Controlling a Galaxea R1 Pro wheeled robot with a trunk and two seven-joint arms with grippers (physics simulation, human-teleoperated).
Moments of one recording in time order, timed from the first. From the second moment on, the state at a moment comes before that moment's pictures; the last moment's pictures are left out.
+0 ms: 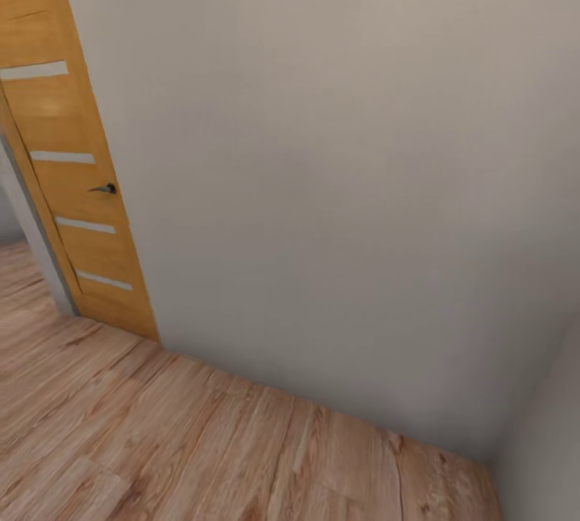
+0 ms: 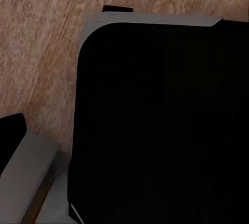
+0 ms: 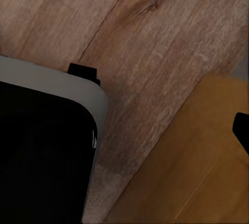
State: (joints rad) left arm 0.00 0.00 0.01 -0.05 0.10 -0.07 0.00; right arm -0.11 -0.04 0.34 0.03 -0.07 -0.18 -0.13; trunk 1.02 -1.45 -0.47
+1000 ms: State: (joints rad) left arm 0.00 0.00 0.01 -0.05 0.10 -0.07 0.00; right arm -0.11 -0.04 0.33 0.03 -0.08 -0.19 -0.13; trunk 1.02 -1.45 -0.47
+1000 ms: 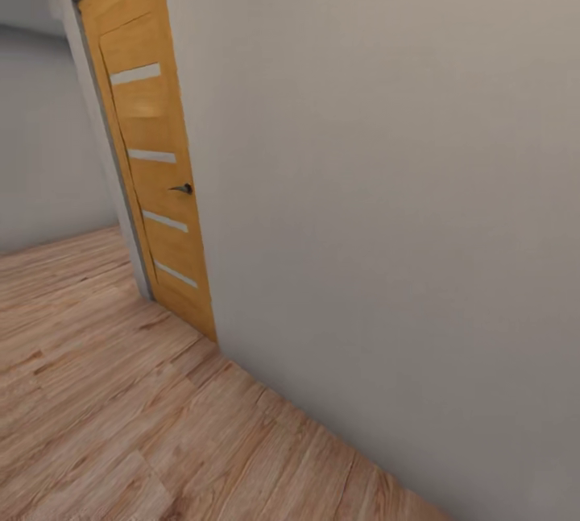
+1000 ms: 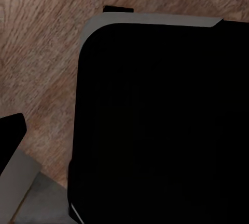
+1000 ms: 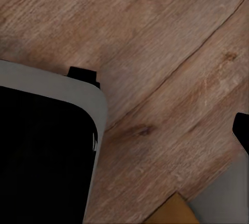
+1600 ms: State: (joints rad) left arm 0.00 0.03 0.00 -0.05 0.09 -0.07 0.00; right arm -0.11 -0.04 0.33 0.03 -0.08 -0.18 -0.12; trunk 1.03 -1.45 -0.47
